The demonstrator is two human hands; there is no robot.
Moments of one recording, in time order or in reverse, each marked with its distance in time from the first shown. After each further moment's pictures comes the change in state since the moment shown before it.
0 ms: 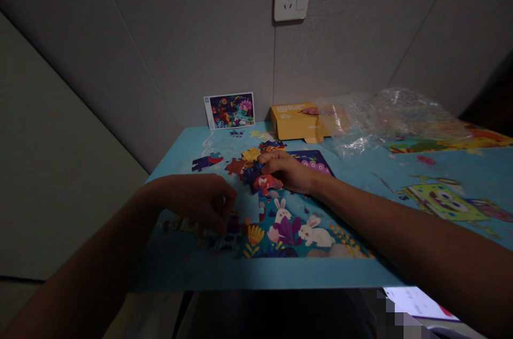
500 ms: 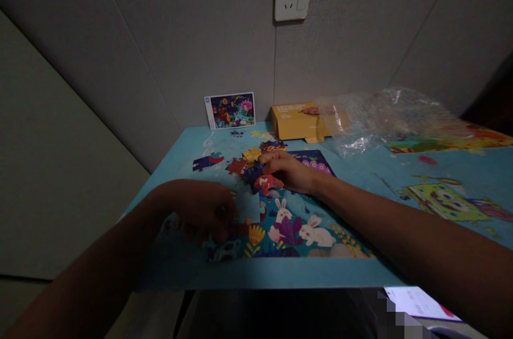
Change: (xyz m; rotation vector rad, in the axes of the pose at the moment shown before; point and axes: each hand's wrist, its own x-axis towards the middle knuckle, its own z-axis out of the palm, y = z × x) left_hand 0.008 0.005 0.008 -0.131 -0.191 -0.201; right_hand 0.000 -0.001 0.002 0.005 0.015 0.012
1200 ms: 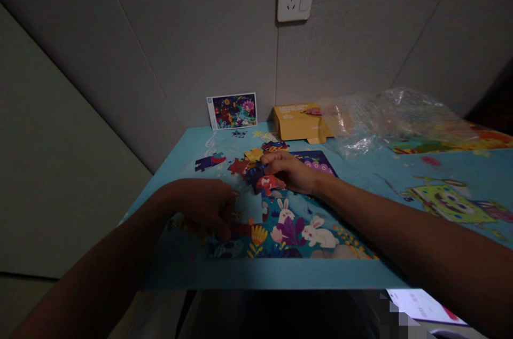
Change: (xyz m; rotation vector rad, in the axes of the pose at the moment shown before) left_hand 0.002 -0.003 0.001 0.144 0.148 -0.078; right_hand 0.002 0.001 -0.001 -0.009 -0.012 -0.003
